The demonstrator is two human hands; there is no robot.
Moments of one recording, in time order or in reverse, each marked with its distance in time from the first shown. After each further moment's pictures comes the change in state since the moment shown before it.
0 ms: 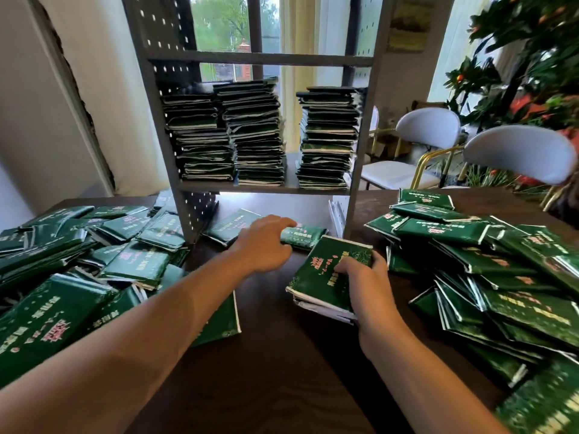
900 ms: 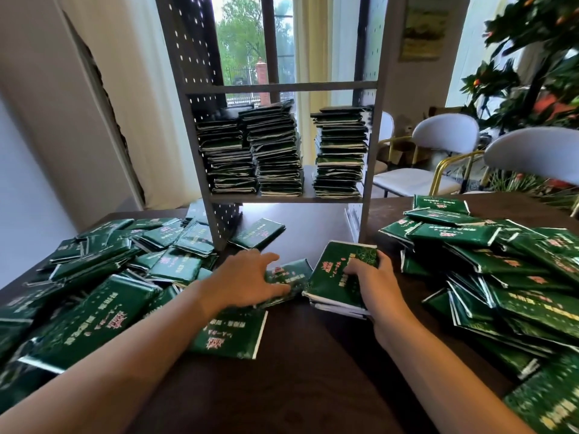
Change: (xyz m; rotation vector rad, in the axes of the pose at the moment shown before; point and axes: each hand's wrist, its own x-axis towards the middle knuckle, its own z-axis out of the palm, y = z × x) left_hand -0.066 -0.035 -0.022 0.248 -0.159 -0.054; right_hand -0.001 -0.001 -0.001 -0.143 -0.036 -0.045
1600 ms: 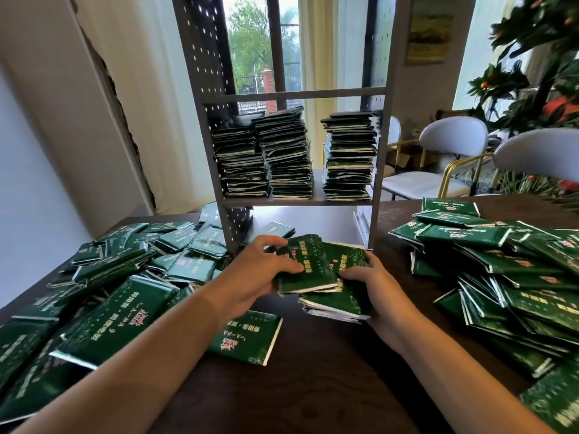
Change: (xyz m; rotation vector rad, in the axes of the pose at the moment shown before) left_hand -0.046 0.030 -0.028 -1.333 0.054 -0.199; right_hand -0.004 0.005 0.007 0.097 -0.250 0.048
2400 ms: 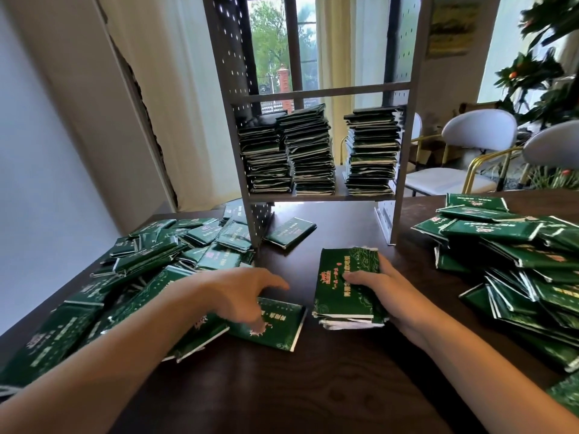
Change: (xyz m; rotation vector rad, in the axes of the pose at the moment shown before) left_hand -0.038 0.007 -0.054 1.364 -0.327 -0.039; right_hand -0.008 0.008 0.005 -0.178 -0.159 0.008
